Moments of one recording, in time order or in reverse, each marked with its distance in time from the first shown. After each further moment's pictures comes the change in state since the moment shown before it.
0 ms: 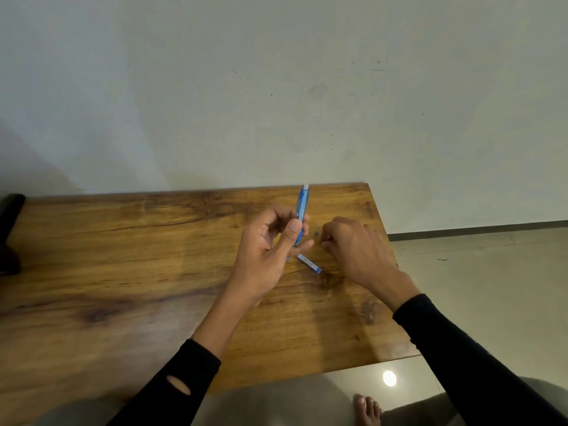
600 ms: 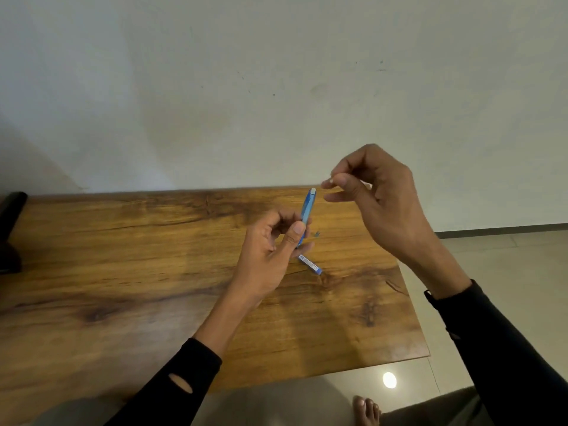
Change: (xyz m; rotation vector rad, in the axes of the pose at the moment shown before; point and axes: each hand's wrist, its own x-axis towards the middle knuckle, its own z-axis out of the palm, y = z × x) left_hand 0.002 -0.003 0.001 0.026 -0.010 -0.014; right_hand 0.007 -0.013 -0.093 0.988 0.318 -0.163
